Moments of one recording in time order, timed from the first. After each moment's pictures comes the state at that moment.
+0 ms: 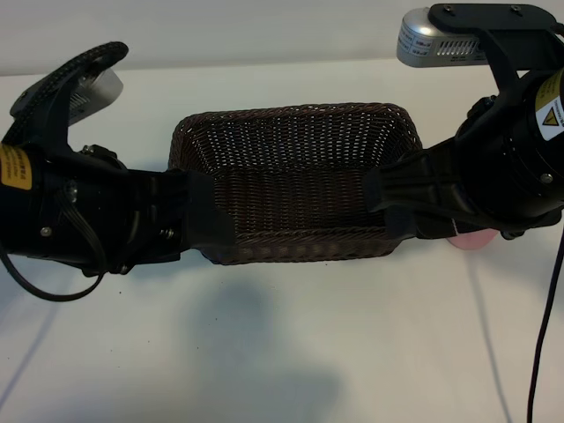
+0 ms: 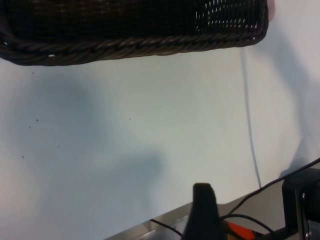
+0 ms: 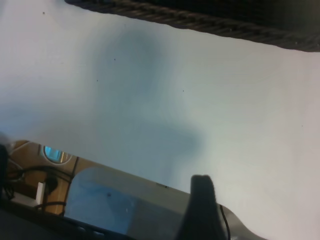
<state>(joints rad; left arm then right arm) -0.64 1.13 -0.99 -0.36 0.84 -0.51 0.85 1.29 -1.31 0.10 1.22 0.59</state>
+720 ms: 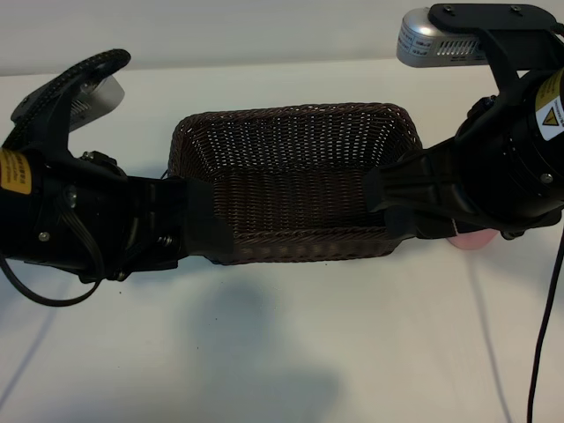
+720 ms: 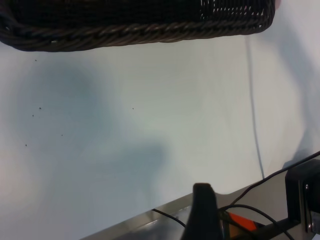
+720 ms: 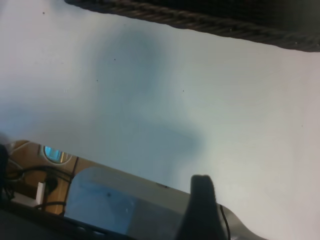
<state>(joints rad) -0.64 1.13 -0.99 -0.36 0.86 -0.51 0.85 1.29 -1.31 0.10 1.22 0.59</state>
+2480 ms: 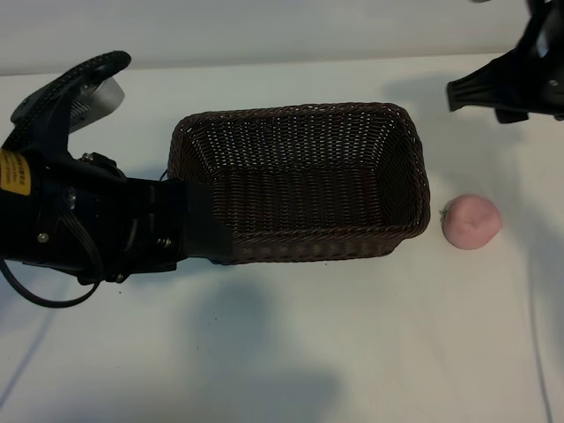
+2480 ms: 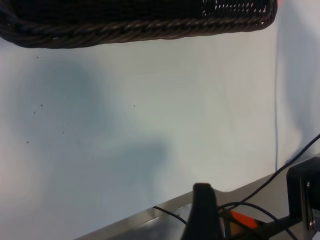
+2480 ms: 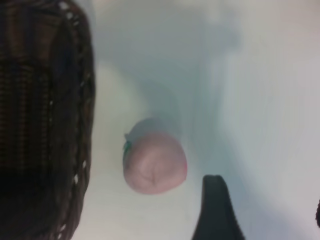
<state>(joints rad) -0.64 1.13 -0.99 -0.36 0.87 -0.51 0.55 1.51 -1.31 -0.38 1.07 0.54</state>
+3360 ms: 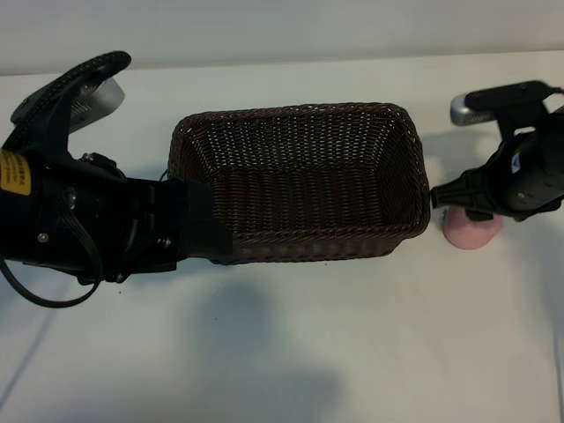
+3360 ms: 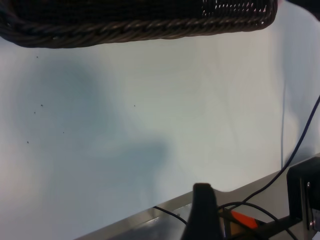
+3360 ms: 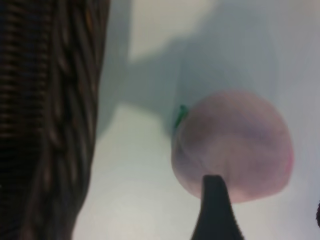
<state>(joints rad) -0.64 1.13 -0.99 -0.36 0.87 -0.51 0.43 1.64 -0.88 -0.20 0.52 0.42</state>
